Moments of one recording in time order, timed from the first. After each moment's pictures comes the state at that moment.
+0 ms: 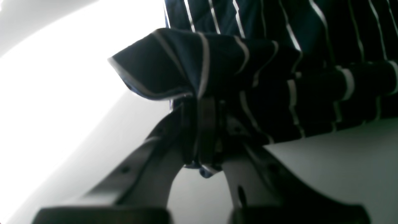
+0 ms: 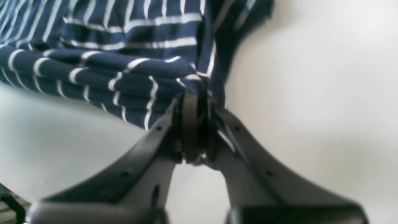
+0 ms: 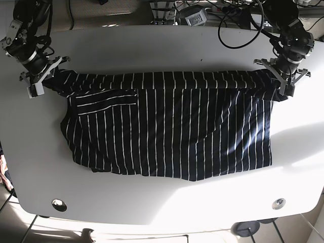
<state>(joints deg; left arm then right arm) 13.3 -4.9 -40.2 107.3 -8.2 -40.5 46.7 -17.0 17.4 34.5 103.3 33.2 40.3 -48.7</state>
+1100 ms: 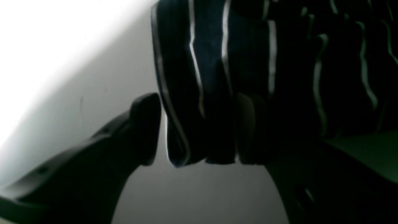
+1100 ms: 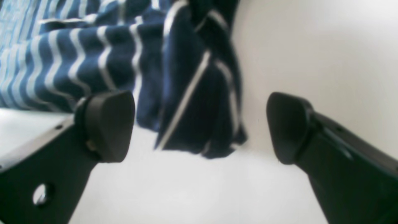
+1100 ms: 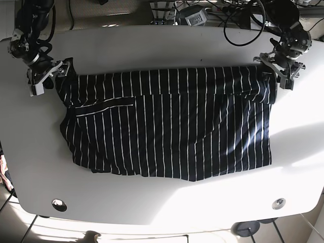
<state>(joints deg) 14.7 -7.0 -40.2 92.8 -8.2 -40.1 37.3 -13.6 20.0 31.0 85.1 33.8 39.6 -41.9</state>
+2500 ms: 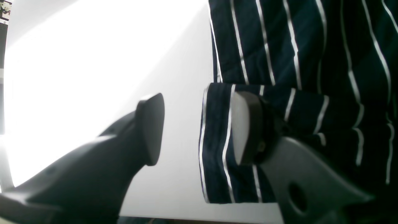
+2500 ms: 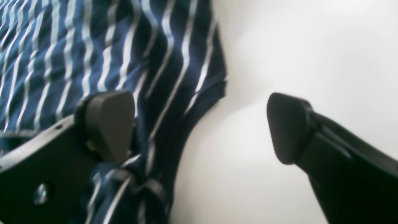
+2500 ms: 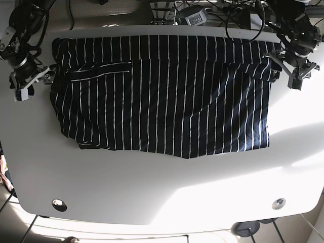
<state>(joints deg) 18.4 -7.5 -42.9 110.0 -8.5 -40.3 48.0 -9.8 17.9 41.4 91.3 29.7 39.9 -48.5</state>
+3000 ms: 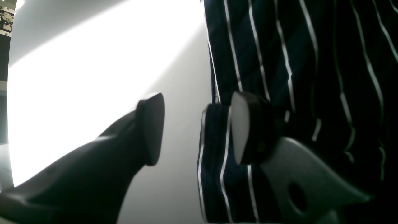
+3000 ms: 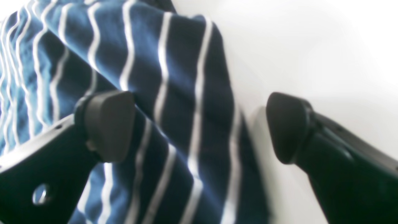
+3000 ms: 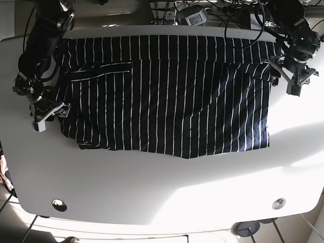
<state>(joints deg) 15.0 -7.3 -41.5 109.7 -7.8 -40.3 48.4 11.5 18.2 28.9 59.3 18.2 39.4 -34.8</state>
